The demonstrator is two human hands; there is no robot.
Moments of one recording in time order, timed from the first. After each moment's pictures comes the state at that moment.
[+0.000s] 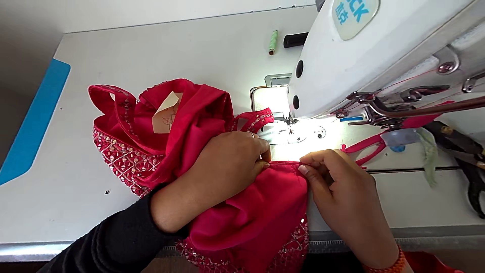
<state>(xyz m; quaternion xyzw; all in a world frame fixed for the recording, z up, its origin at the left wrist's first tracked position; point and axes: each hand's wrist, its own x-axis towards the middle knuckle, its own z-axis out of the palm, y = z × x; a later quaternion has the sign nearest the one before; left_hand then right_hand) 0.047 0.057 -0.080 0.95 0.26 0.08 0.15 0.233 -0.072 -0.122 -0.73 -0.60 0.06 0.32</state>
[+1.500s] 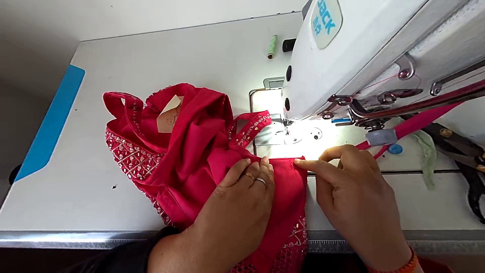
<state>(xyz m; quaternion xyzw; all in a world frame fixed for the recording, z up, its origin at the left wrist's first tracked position) 0.043 -0.020 -0.093 0.96 0.25 0.03 -0.10 0.250 -0.077 -0.117 -0.71 -0.66 -0.04 0.26</state>
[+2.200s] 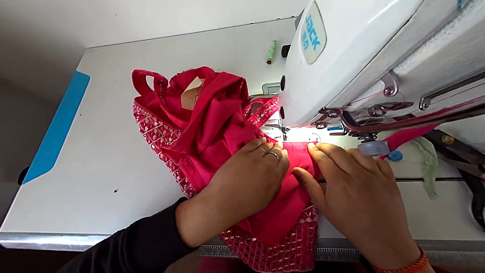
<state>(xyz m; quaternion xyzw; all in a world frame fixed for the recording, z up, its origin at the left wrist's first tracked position) 0.077 0.032 -0.093 0.98 0.18 0.09 -0.01 0.263 -0.066 -0.121 -0.71 -0.68 -0.11 0.16</state>
